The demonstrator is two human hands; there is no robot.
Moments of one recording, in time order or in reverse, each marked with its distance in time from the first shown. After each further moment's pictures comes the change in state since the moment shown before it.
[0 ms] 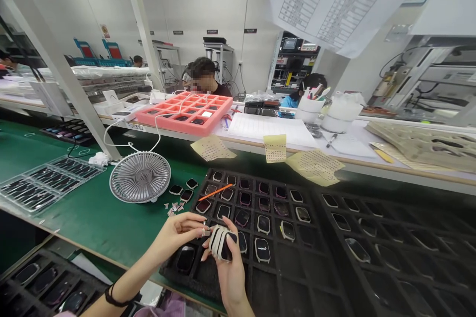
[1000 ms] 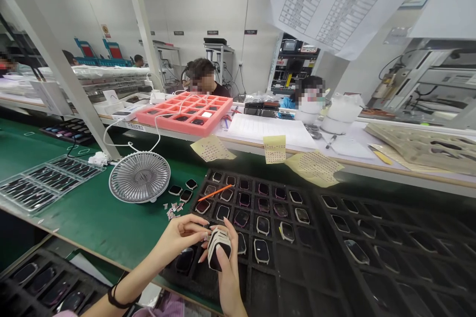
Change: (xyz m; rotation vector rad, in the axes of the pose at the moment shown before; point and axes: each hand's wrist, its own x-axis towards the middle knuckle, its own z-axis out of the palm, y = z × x) left_hand 0.001 -0.002 0.008 -0.019 -0.017 -0.024; right_hand -0.009 0.006 -0.006 -0.252 0.036 -0.135
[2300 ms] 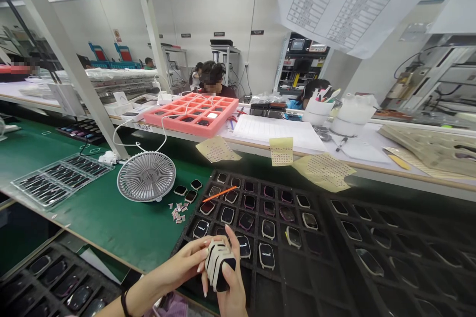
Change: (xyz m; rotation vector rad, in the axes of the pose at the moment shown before) left_hand -0.021 -0.027 0.024 -0.410 -0.293 -0.203; right_hand -0.016 -0.008 0.005 0.172 -0.020 0.131
